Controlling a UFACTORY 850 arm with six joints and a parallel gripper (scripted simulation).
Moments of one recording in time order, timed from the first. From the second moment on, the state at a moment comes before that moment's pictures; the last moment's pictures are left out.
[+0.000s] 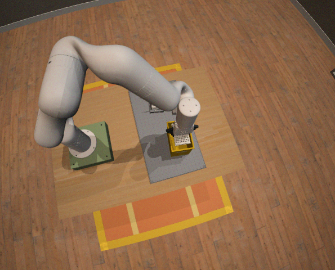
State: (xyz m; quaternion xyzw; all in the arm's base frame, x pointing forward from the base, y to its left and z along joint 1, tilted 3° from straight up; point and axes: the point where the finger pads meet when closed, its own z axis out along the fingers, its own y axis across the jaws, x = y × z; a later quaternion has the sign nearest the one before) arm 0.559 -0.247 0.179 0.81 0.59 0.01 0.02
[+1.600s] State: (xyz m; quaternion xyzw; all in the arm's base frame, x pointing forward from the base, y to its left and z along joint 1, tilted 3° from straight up) arm 0.561 -0.248 0.145 0.81 0.59 0.01 0.02
